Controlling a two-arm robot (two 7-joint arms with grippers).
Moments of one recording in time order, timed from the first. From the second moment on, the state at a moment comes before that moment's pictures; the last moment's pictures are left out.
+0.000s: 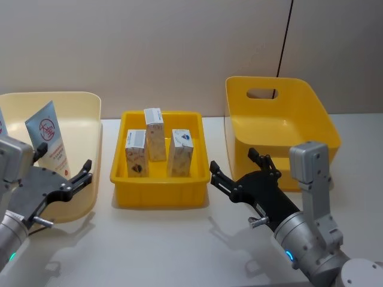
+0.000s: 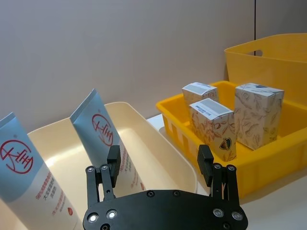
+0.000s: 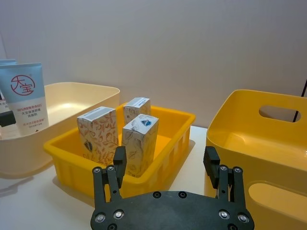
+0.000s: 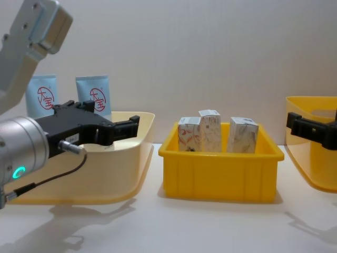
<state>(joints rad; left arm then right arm) -0.24 0.40 0.41 -1.62 -0.25 0.04 -0.06 -0.01 0.34 -0.23 -1.77 0.29 0.03 0.07</state>
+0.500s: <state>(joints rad) -0.20 0.40 0.35 -1.64 -0.31 0.07 -0.08 -0.01 0.34 -0.23 -1.77 0.29 0.03 0.07</state>
